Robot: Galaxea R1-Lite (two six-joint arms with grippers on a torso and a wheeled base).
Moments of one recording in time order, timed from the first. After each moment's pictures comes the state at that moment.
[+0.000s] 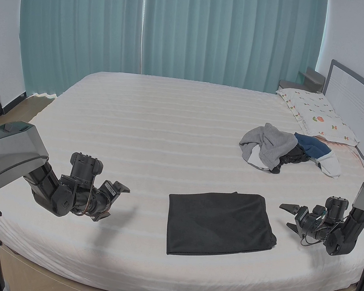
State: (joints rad) left arm -0.24 2.21 -0.88 -0.59 -0.14 -1.10; right arm -0.14 2.37 -0.66 -1.22 0.52 0.77
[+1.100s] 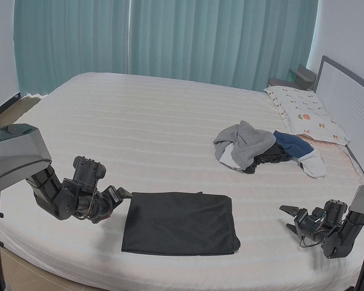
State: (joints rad) left arm -0.26 2.22 -0.87 -0.60 -0.12 -0.97; right arm -0.14 2.42 -0.66 -1.30 0.52 0.78
